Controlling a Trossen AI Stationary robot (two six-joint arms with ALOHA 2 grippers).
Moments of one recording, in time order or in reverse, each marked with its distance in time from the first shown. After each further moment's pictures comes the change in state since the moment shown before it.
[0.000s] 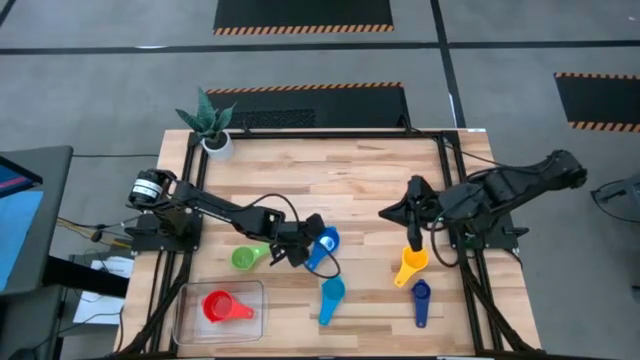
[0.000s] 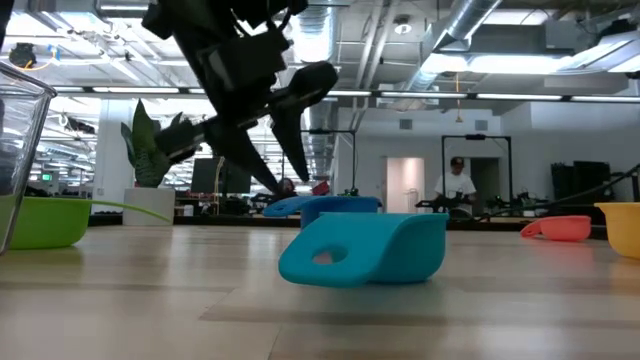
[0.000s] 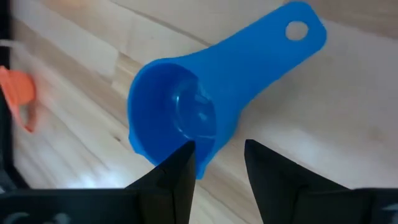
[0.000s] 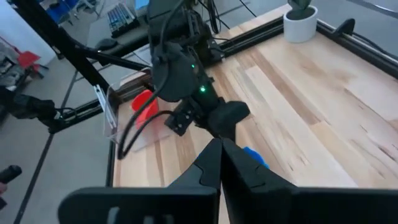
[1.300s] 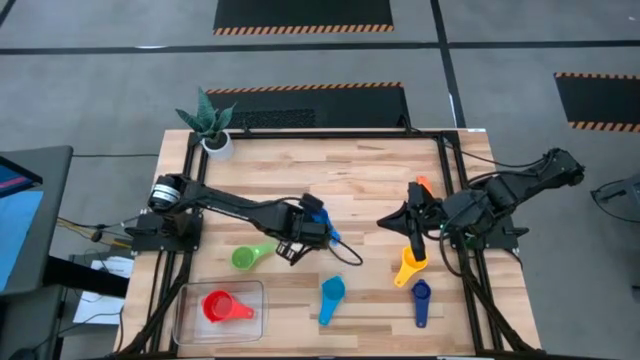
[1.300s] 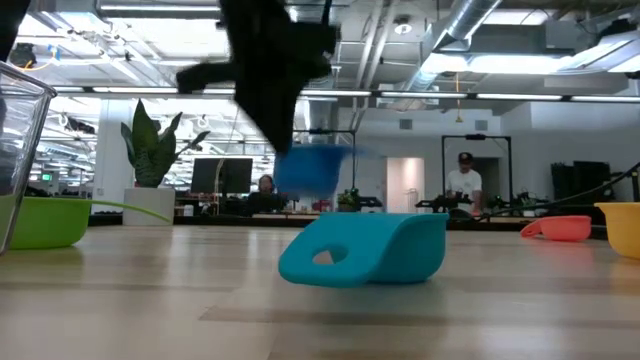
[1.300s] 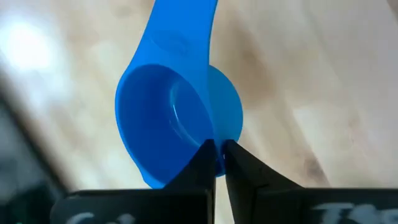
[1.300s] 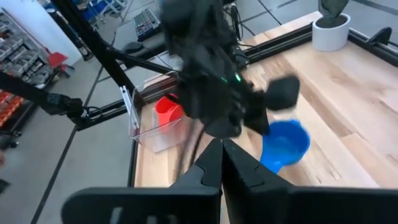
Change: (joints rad) left arm -0.013 0.148 0.514 -0.724 -0.210 -0.721; right arm 0.063 0.015 0.000 0.079 0.006 -0.020
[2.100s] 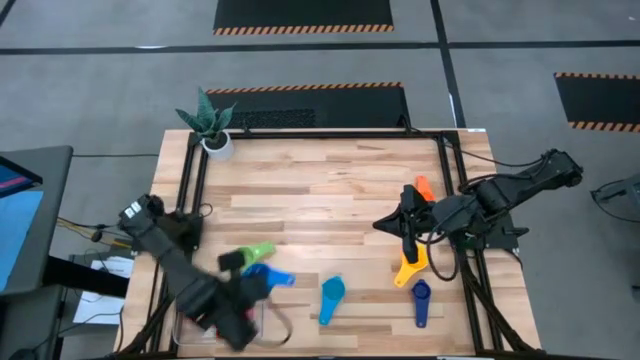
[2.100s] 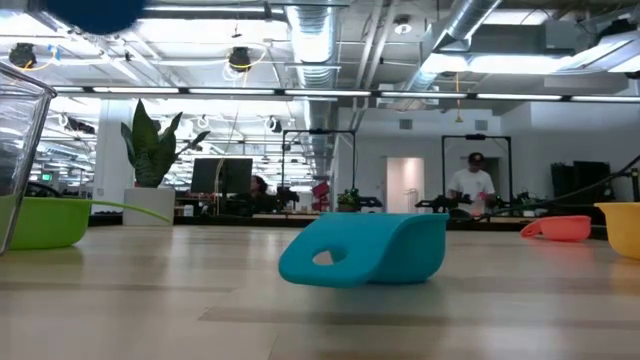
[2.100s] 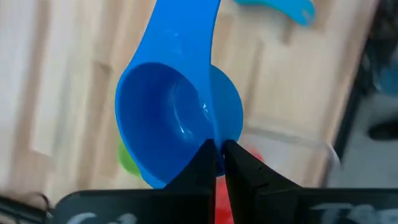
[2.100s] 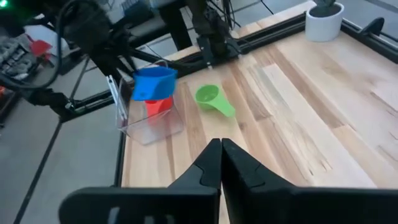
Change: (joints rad) left arm -0.614 -0.064 0.321 -0.530 0.093 -1.369; right arm -0.005 0.049 0.000 -0.016 0.001 0.002
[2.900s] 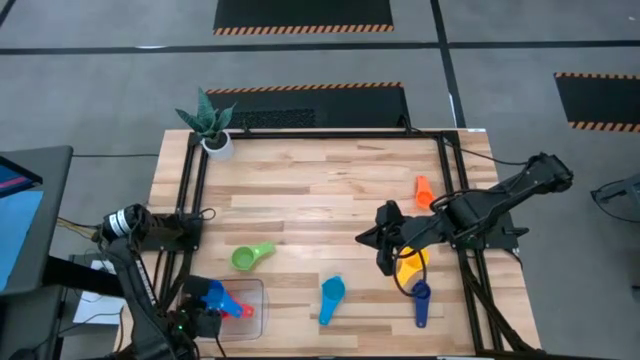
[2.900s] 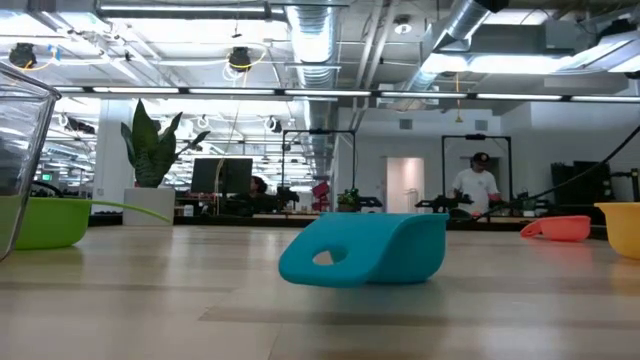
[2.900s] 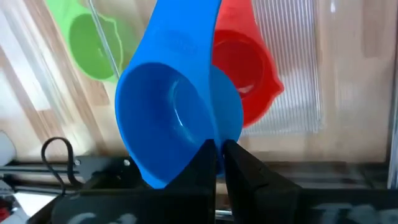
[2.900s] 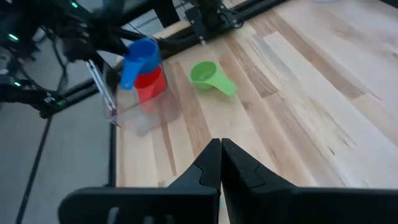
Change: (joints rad) left arm -0.329 -0.001 -0.349 0.005 0.164 0.062; right arm -0.002 0.183 0.000 0.087 -0.006 0.116
